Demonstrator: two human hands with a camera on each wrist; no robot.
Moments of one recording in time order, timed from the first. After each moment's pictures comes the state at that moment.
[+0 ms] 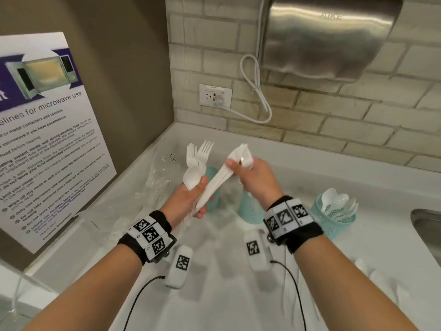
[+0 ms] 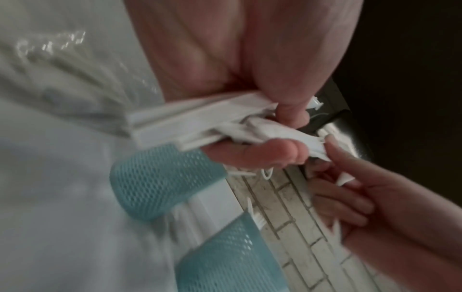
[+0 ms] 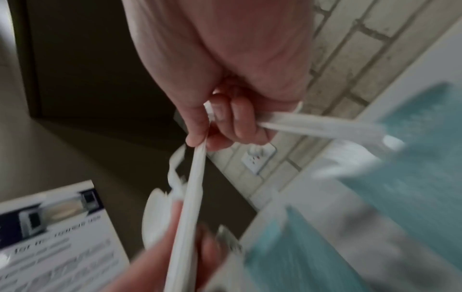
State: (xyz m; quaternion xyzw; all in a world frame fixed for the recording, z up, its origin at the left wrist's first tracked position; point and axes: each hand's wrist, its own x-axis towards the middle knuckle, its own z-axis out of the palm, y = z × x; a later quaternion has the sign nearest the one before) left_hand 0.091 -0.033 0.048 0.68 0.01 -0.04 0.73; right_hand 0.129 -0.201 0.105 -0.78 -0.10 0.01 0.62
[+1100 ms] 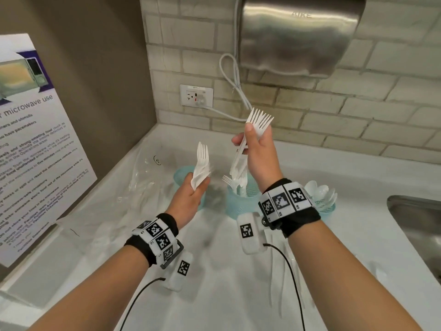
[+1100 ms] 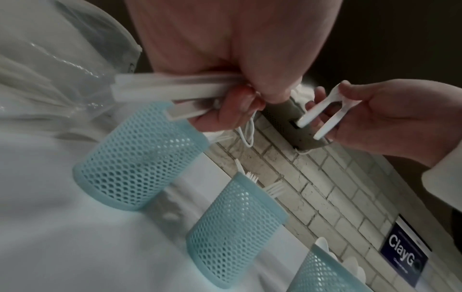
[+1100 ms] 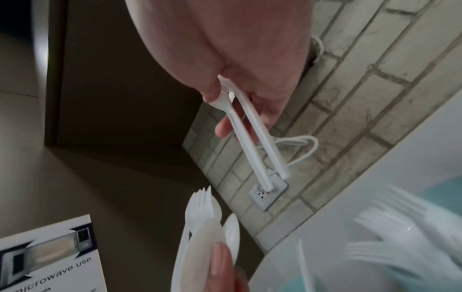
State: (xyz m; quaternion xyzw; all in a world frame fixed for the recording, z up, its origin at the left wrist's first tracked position) left_hand 0.103 -0.069 0.039 0.79 -0.02 0.06 0.62; right_hand 0.136 -0.221 0.135 -0.73 -0.11 -0.16 0.66
